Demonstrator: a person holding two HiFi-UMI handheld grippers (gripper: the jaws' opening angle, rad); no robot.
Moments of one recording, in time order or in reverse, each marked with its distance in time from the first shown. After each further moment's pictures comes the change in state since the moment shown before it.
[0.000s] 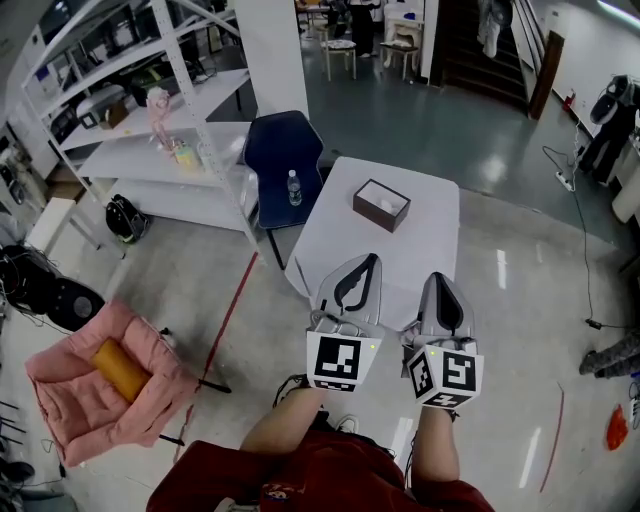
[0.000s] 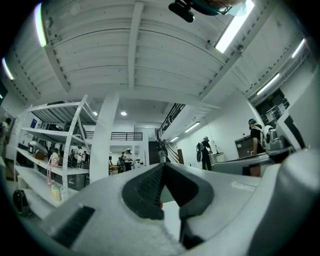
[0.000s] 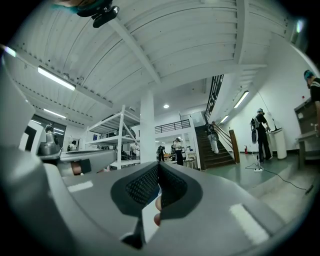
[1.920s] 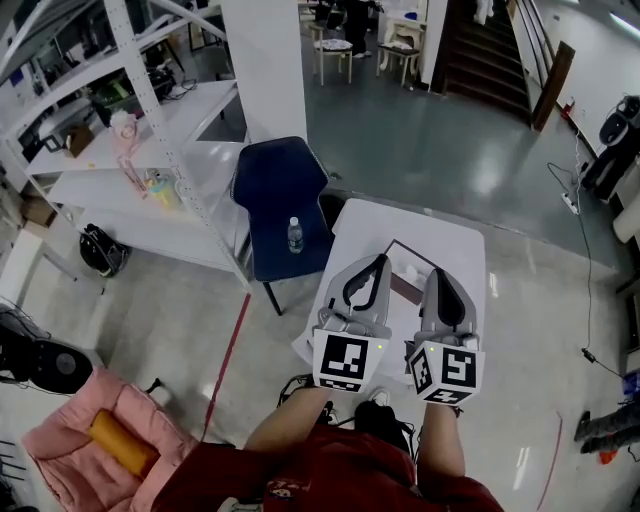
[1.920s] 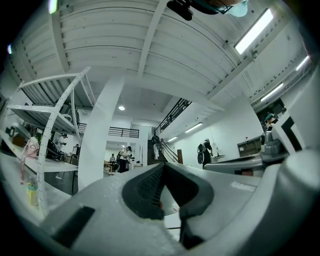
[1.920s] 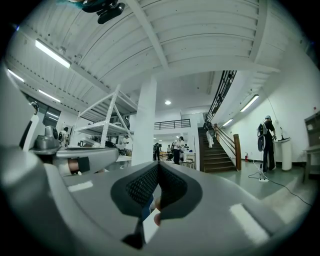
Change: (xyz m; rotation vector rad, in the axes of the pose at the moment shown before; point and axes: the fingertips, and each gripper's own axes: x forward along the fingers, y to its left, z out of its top) left arm 0.283 0.283 -0.077 -0.065 -0.006 -0.077; right arm 0.410 0.040 -0.035 -0.108 0.026 -0.043
